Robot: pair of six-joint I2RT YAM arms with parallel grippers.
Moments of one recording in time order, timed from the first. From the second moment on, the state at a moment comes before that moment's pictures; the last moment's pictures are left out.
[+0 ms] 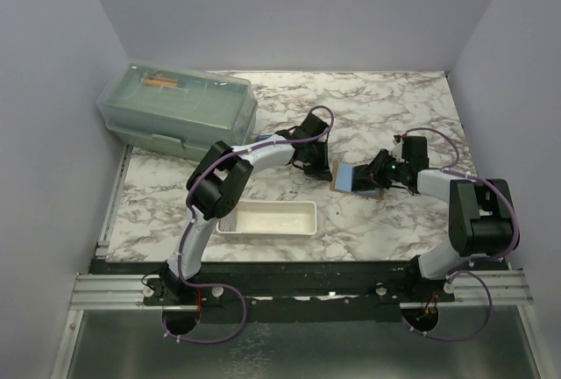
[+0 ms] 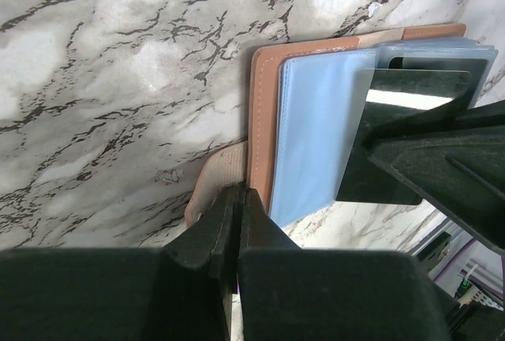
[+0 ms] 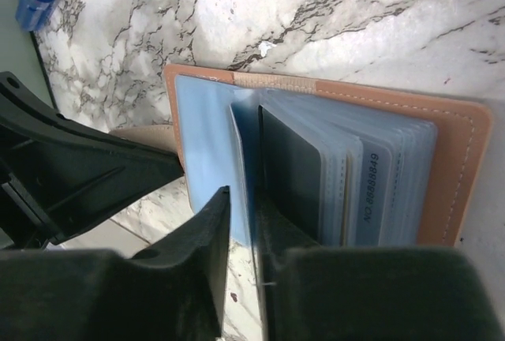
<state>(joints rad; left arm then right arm) -0.74 2.21 1.61 -0.36 0.32 -0.75 0.01 1.58 0.64 0.07 -0.51 0.61</state>
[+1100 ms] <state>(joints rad) -0.76 2.20 1.61 -0.36 0.39 -0.74 0.01 1.43 0.71 -0.23 -0.34 0.49</state>
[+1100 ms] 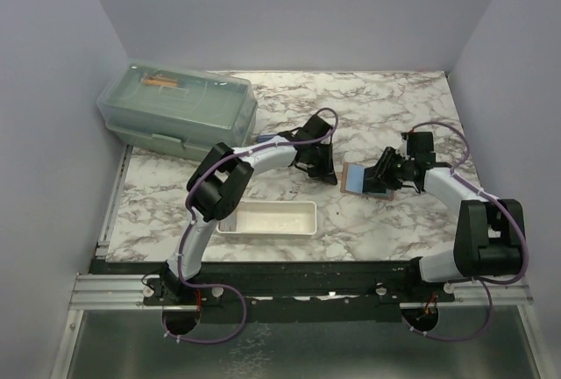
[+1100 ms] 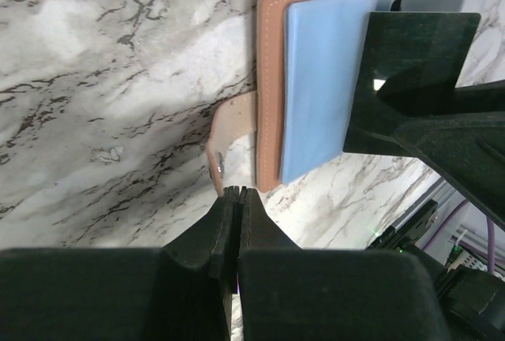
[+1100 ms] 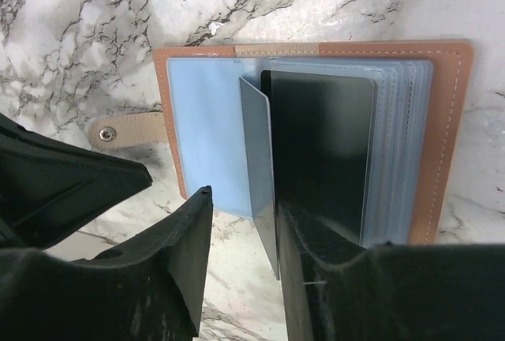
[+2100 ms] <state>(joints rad) -0.78 2.21 1.68 -0.36 0.43 -0.75 0.01 1.38 0.69 -0.29 -0.27 0.47</state>
